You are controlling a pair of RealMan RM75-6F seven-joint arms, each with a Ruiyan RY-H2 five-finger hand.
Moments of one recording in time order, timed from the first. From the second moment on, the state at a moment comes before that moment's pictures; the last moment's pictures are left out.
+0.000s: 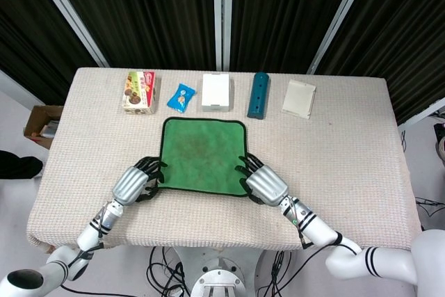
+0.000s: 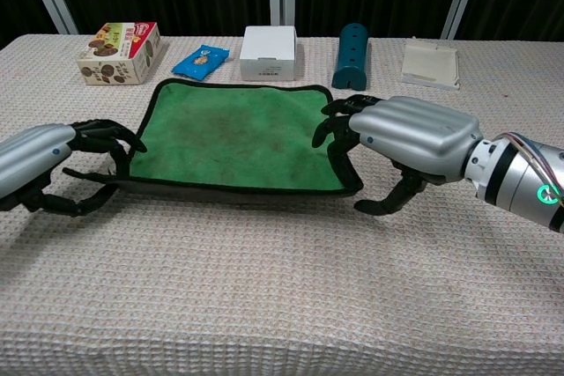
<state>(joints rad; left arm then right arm) -0.44 -1.88 0.10 -0.65 1.69 1.43 -0.51 0.69 -1.62 -0.01 -1.43 -1.52 1.03 -0.22</state>
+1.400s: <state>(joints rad) -0.27 -1.27 -0.06 -1.45 1.37 1.44 0.03 0.40 -1.25 0.05 -1.67 -1.44 1.39 -0.10</state>
